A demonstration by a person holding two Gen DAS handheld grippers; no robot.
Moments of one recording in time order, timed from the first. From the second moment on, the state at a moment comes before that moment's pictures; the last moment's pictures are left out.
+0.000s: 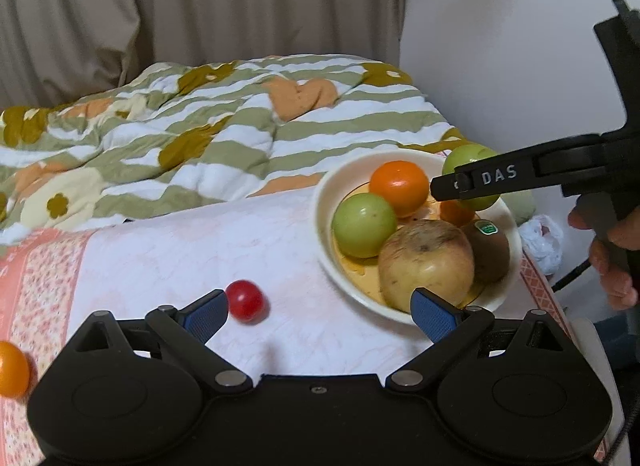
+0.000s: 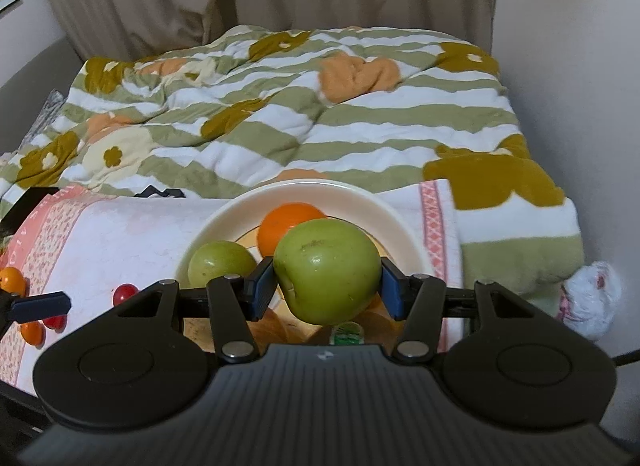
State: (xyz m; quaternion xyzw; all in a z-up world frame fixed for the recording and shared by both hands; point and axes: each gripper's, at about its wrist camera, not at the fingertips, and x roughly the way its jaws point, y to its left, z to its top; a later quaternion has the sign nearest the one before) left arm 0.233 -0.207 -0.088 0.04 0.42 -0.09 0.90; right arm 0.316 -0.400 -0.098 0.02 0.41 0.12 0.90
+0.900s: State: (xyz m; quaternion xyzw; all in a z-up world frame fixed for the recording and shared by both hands) left arm 0.191 -0.197 -0.062 0.03 0.39 -0.06 0.92; right arm 0.263 -0.389 -0.068 0.00 0.36 0.12 0.93
